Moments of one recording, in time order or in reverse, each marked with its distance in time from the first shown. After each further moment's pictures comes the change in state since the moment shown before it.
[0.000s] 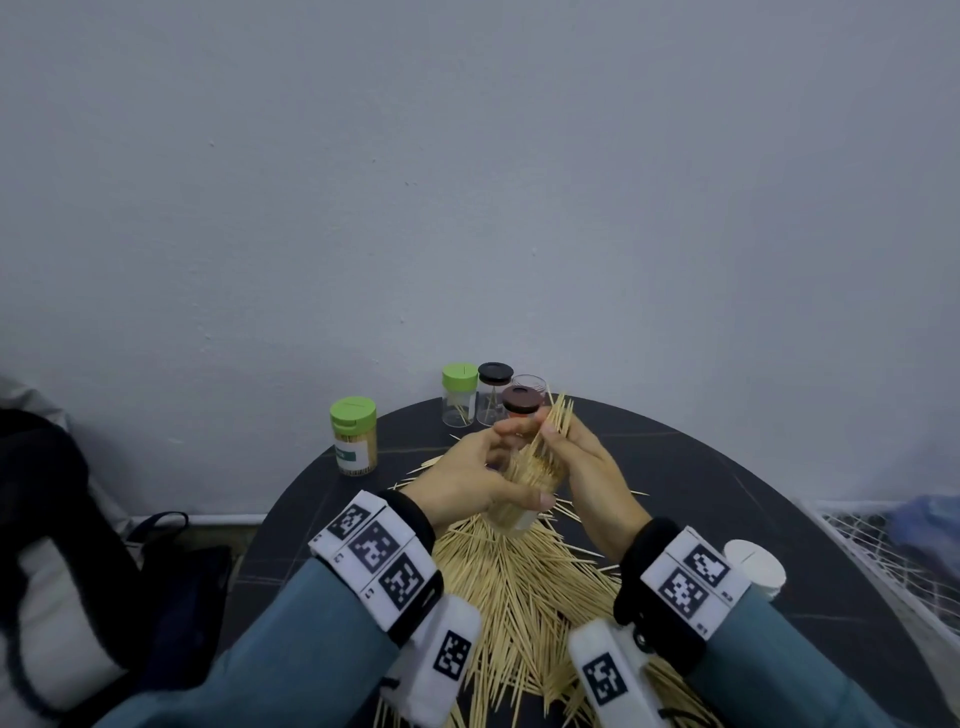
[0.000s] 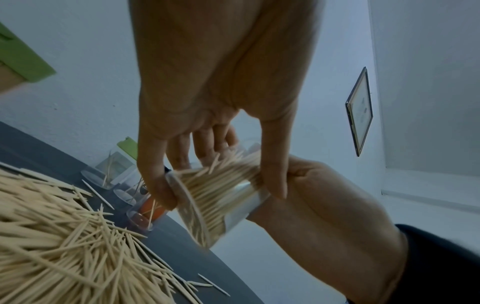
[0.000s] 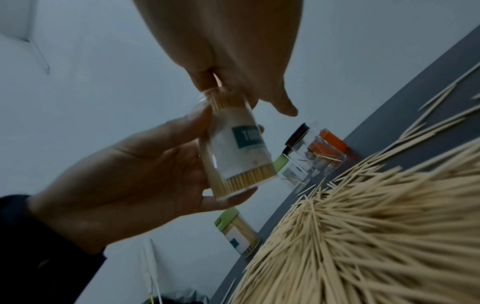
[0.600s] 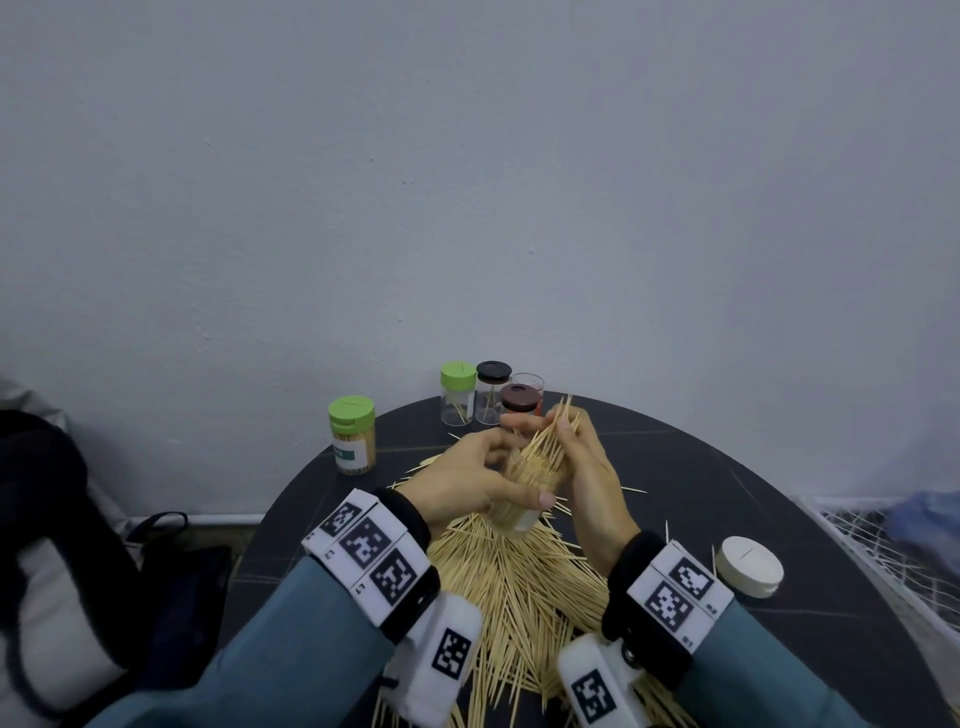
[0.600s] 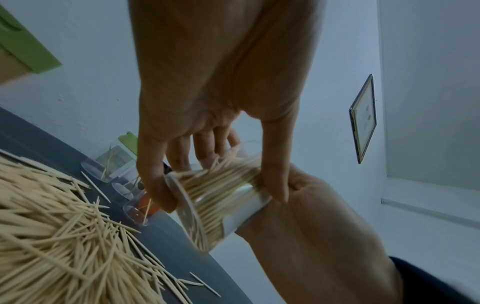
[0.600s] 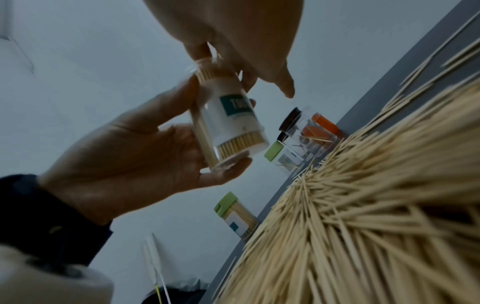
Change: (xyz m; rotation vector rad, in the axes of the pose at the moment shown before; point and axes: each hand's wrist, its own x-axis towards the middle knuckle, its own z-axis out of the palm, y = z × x) left_hand -0.001 0.001 0.001 0.014 -0.003 -0.078; right_hand -0.007 0.009 0.002 0.029 0.087 -0.118
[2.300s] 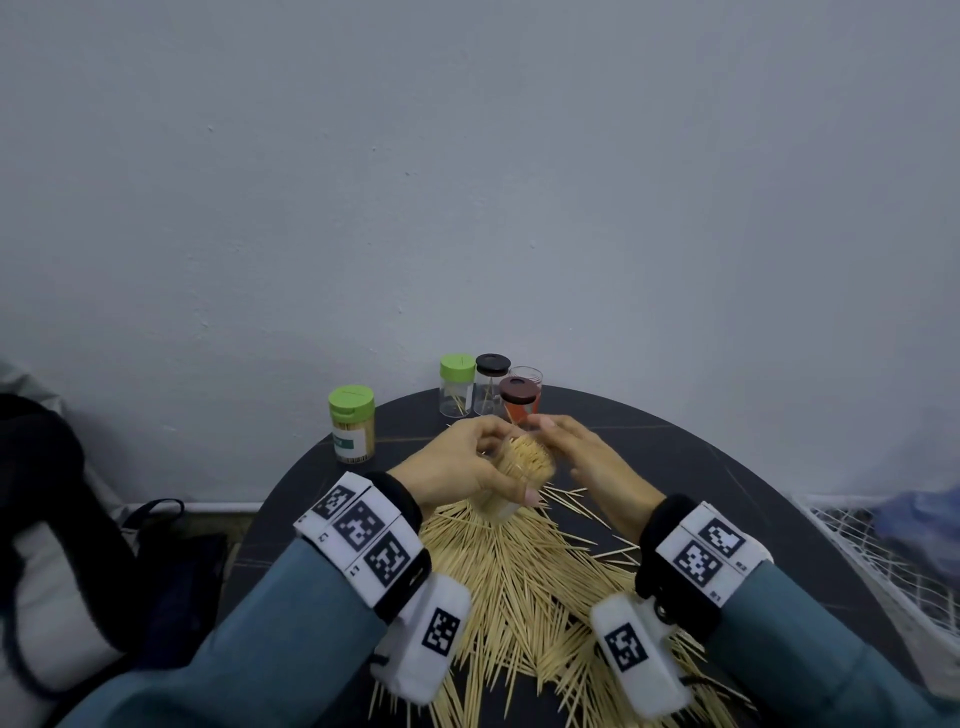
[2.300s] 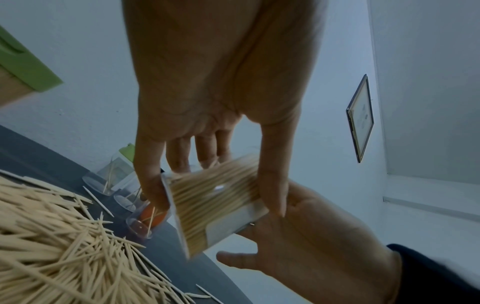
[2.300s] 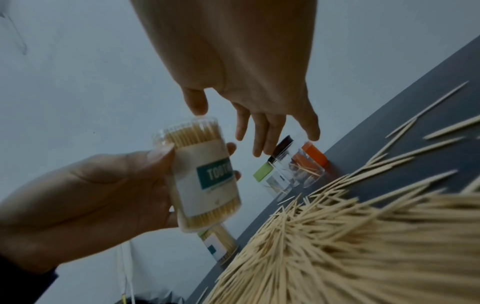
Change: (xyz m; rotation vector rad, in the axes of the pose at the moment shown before) left_hand -0.004 0.003 -0.008 0.116 0.015 -0.027; right_hand 0.013 -0.015 -0.019 -0.604 -0.142 0.309
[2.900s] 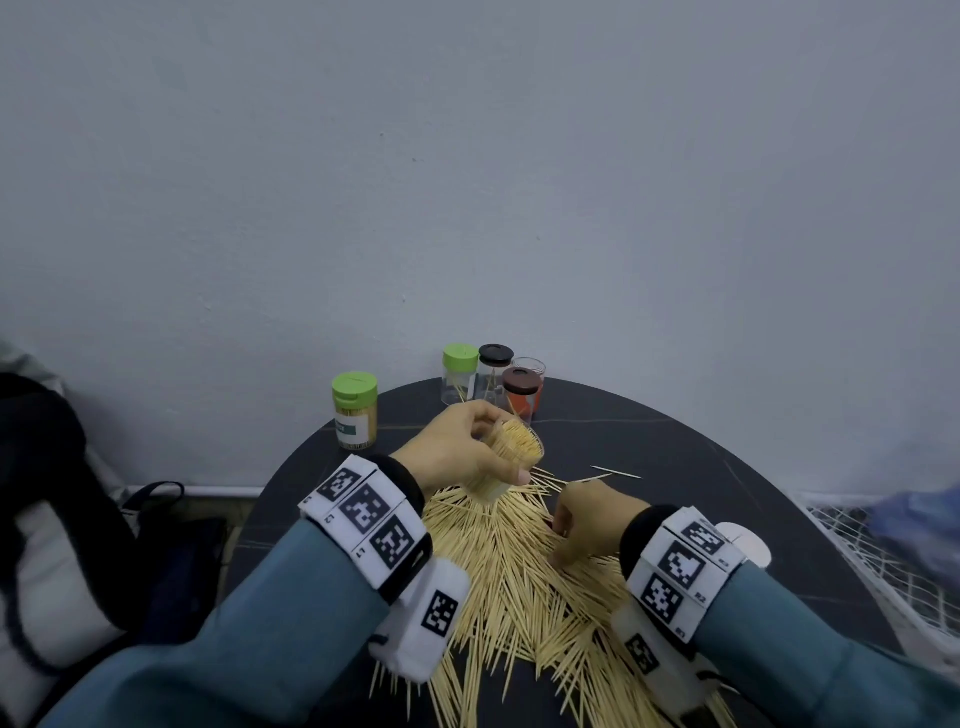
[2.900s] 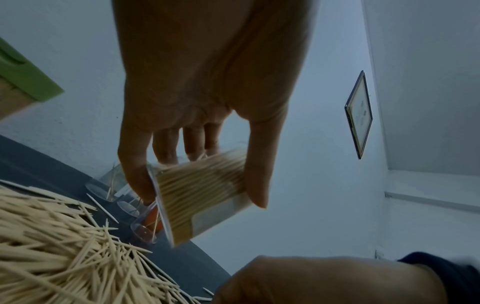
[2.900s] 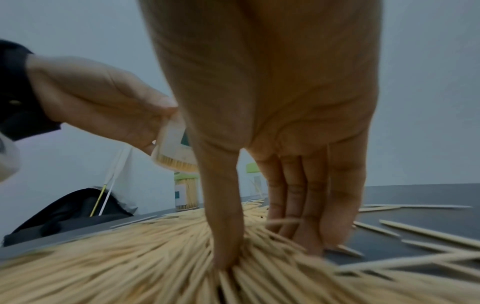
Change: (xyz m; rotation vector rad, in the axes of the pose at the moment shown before) left_hand -0.002 0.001 -0.002 0.019 0.098 -0.009; right_hand -0.006 0.022 0.003 -1.064 -0.296 0.283
